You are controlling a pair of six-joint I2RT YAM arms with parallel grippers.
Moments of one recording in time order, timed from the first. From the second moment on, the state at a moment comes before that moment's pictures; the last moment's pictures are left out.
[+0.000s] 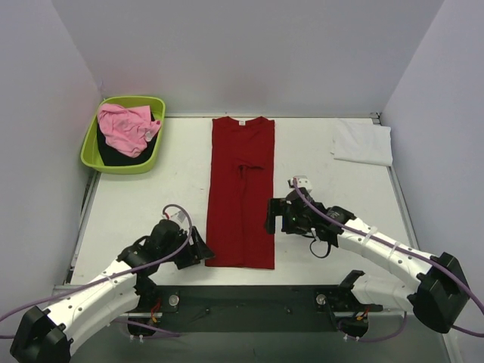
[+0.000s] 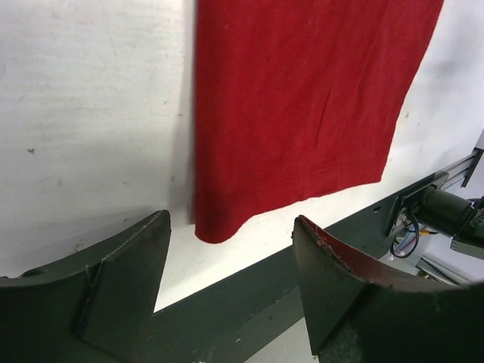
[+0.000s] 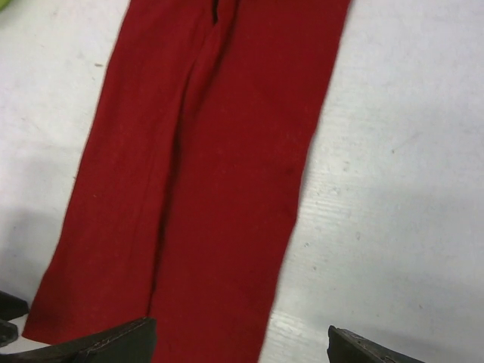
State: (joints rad) left arm -0.63 0.69 0.25 -0.38 0.22 -0.99; right arm 0.76 1.11 0.69 -0.44 0.12 0.59
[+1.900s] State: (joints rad) left arm -0.77 0.95 0.23 -0.11 0.09 -1.10; right arm 1.06 1.02 0.34 -0.25 0.14 1.04
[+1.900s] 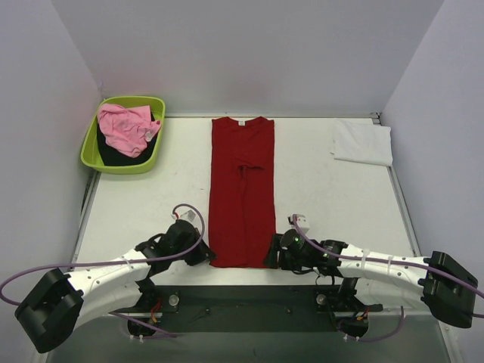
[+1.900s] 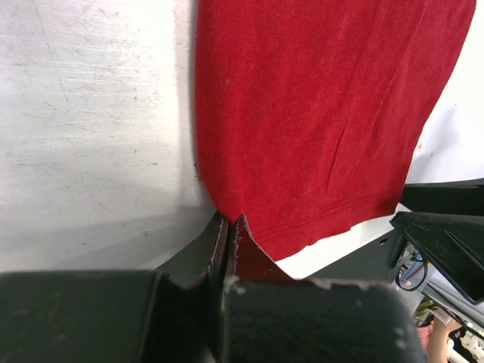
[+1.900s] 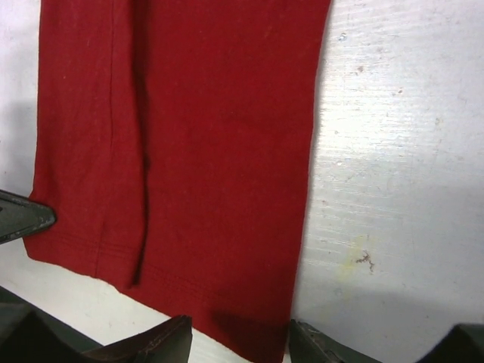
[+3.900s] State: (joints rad) left arm -0.90 0.94 0.52 -0.37 -0.19 -1.11; right arm 1.03 0.97 0.60 -0.52 0.45 0.92
